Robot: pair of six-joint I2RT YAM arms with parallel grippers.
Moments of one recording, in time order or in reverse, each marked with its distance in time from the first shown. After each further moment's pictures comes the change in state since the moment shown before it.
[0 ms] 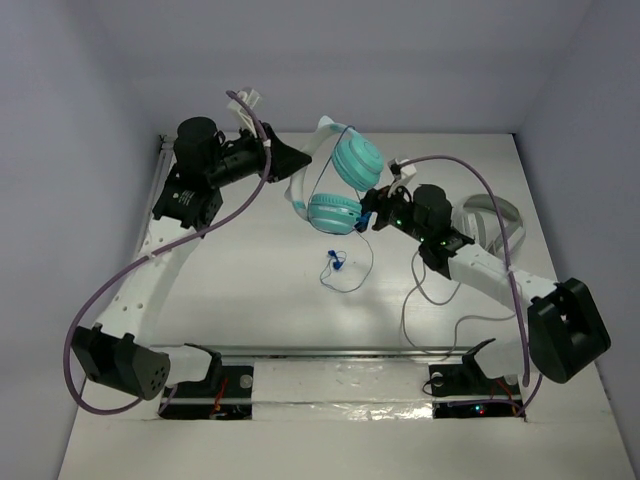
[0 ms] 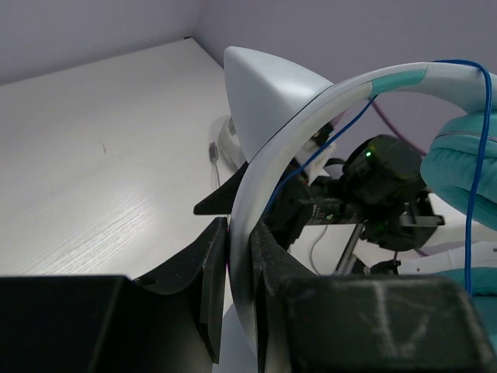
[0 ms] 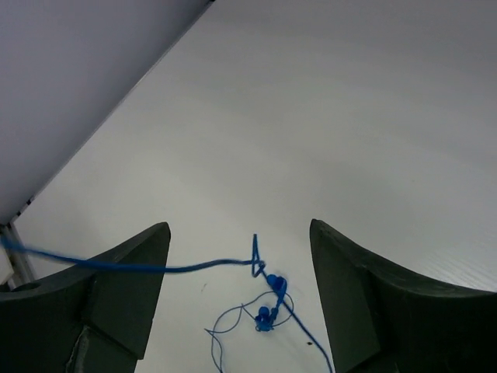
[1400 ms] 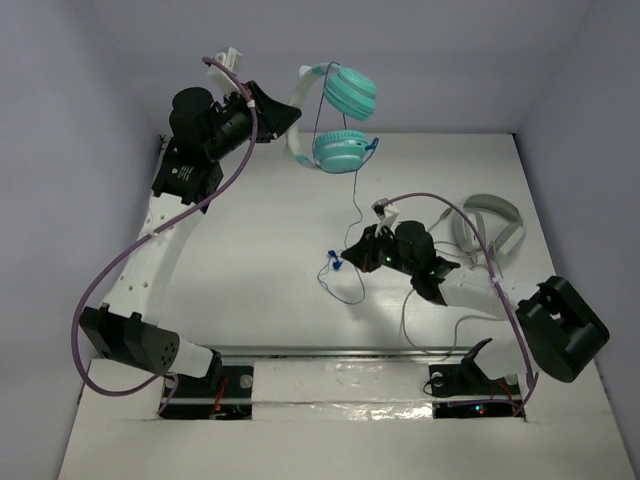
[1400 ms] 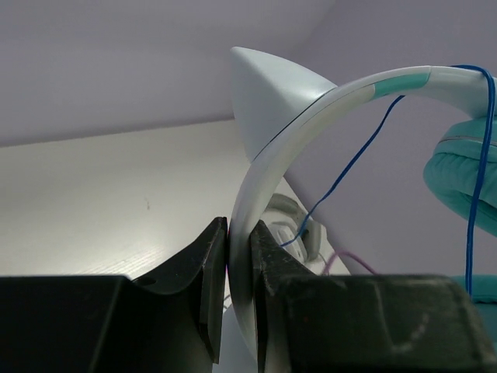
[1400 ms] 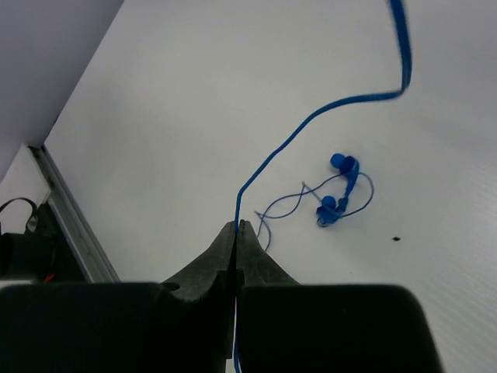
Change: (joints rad) left arm 0.015 0.128 0.240 -0.009 -0.237 -0.132; right arm 0.118 0.027 -0.240 0.089 0.001 0.152
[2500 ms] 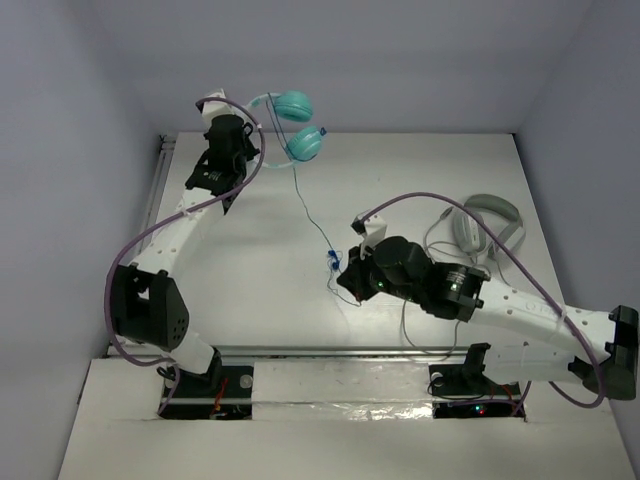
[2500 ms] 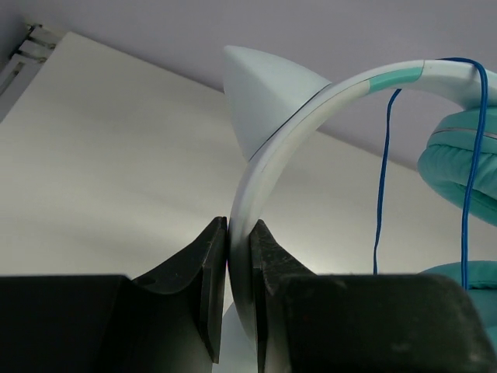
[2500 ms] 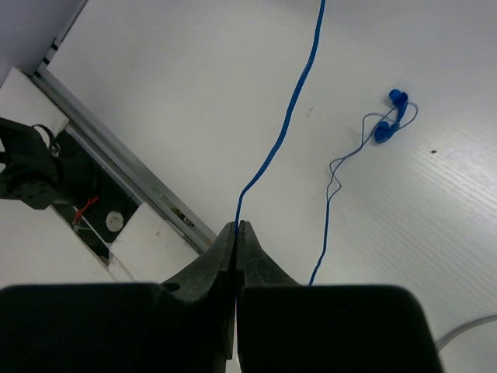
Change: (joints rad) left arm 0.024 0.132 -0.230 0.056 -0.835 0.140; right arm 0.468 -0.273 0.375 -0.867 0.475 0.010
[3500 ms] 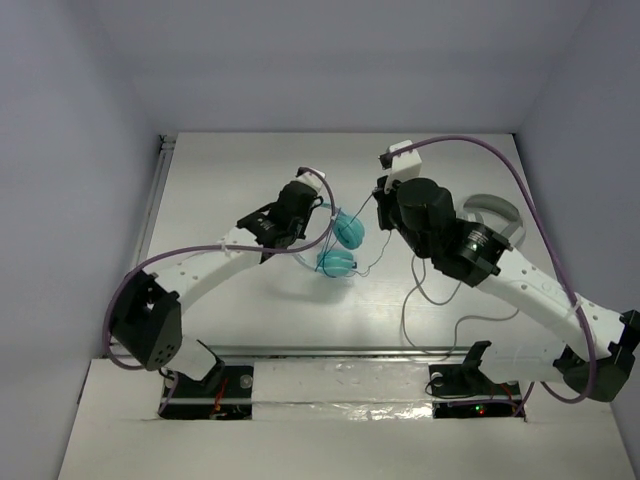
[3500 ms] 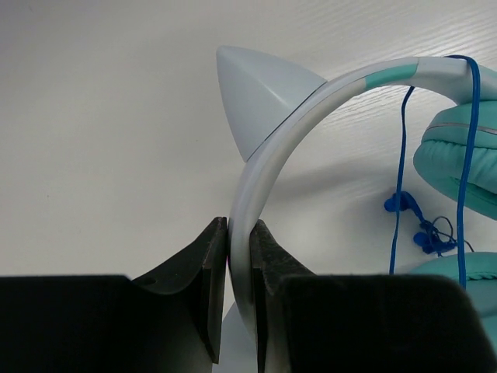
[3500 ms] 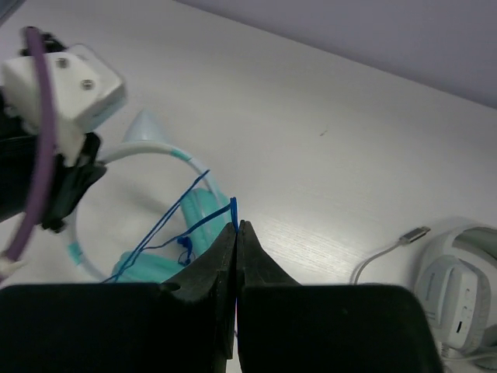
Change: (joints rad) left arm -0.418 -0.050 -0.279 -0.224 -0.050 0.373; right arm -0.187 0.082 0.363 -0.092 0.391 -0.393
